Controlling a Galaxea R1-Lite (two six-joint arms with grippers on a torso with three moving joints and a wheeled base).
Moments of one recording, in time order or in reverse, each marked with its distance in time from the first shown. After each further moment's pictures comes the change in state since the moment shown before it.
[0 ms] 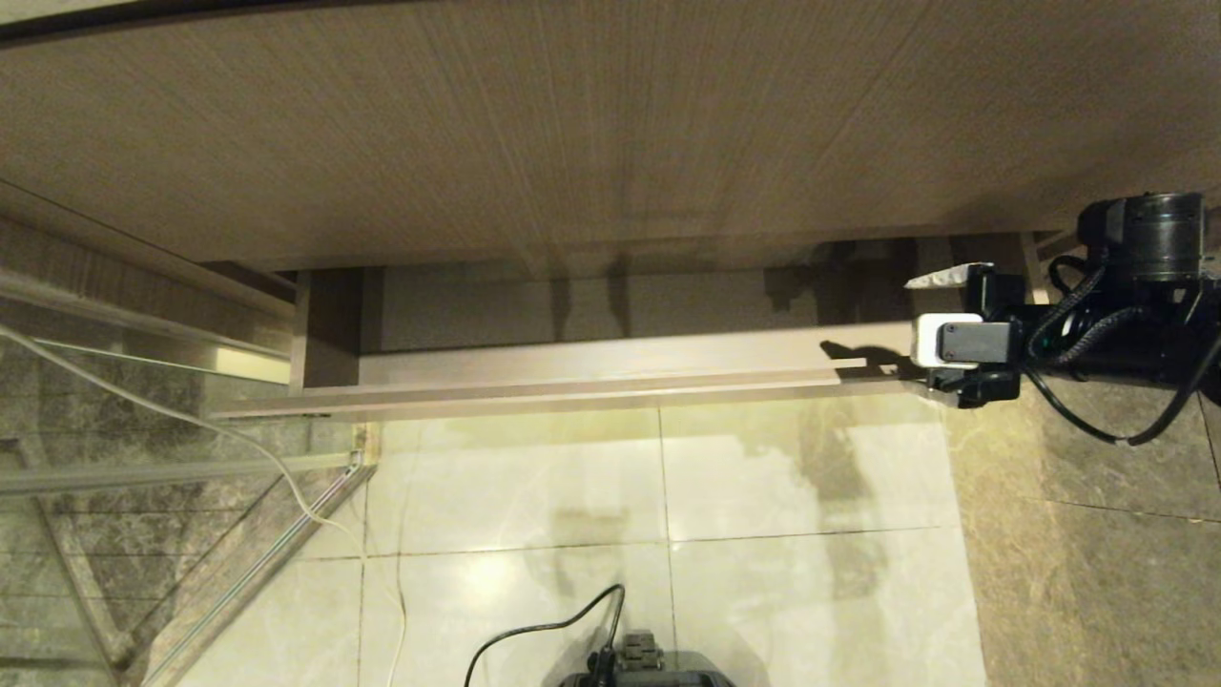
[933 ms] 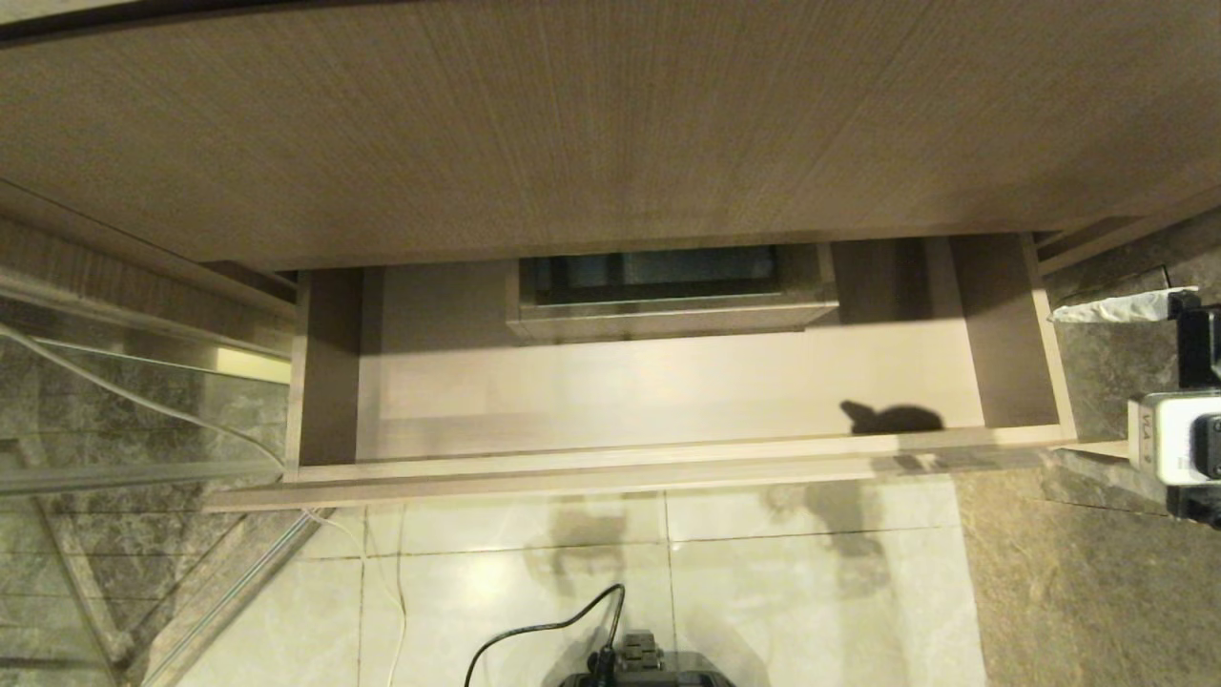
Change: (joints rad) left arm 0.000 0.000 0.000 0.000 0.000 0.000; right arm -0.073 -0.481 0.185 0.369 0.086 -0.165
